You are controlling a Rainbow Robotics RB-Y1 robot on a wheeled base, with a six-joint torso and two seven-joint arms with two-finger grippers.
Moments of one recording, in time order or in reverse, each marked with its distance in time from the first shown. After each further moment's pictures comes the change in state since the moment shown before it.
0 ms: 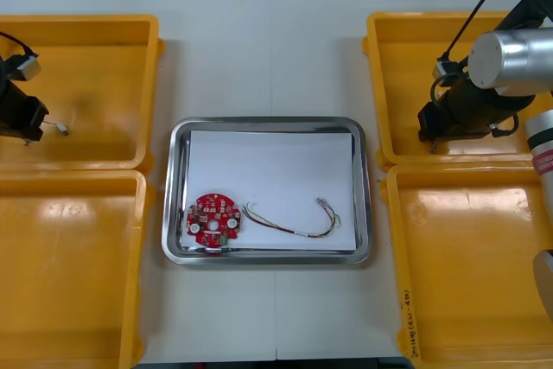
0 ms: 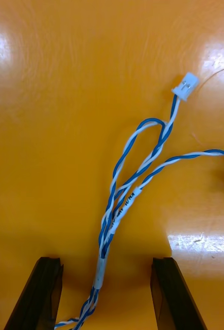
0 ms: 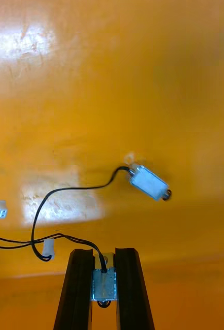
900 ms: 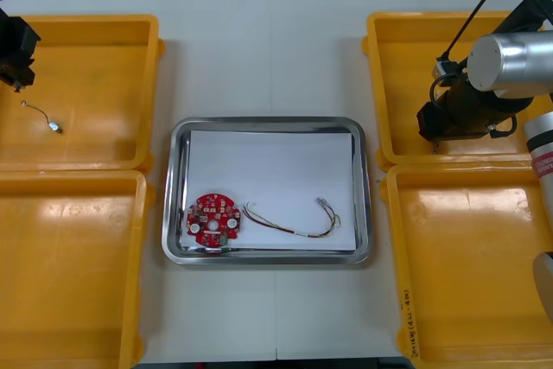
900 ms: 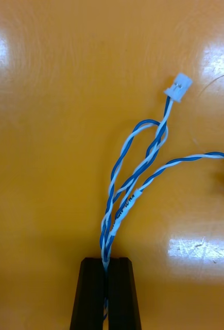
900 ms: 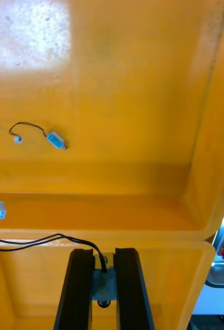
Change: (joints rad) right arm 0.007 0.001 0.002 0.000 -0.001 -0.024 -0.004; left arm -0.086 0.044 0.117 -0.450 0.052 0.385 0.484
